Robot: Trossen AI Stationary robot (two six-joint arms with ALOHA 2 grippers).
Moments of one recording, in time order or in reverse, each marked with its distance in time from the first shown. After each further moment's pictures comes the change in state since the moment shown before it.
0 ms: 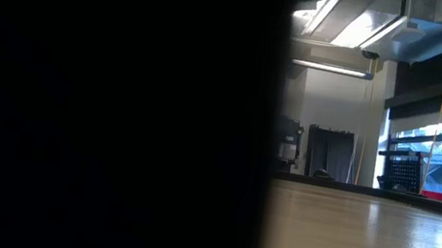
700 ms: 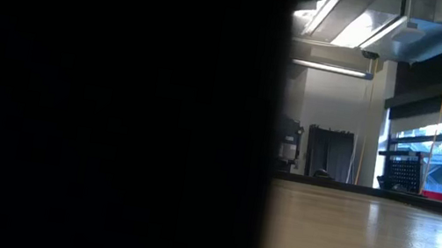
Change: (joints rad) left arm 0.753 -0.041 -0.099 -0.307 0.230 -0.122; right arm -0.003 -0.003 0.000 -0.113 -0.050 -0.131
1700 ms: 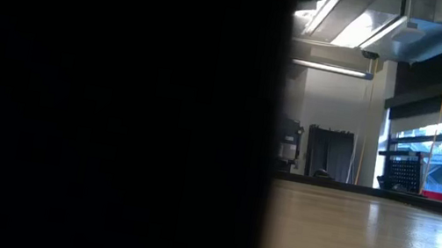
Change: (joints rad) left arm 0.375 0.000 -0.648 0.596 0.224 0.708; right arm -0.007 -0.001 0.000 -0.034 -0.235 -0.110
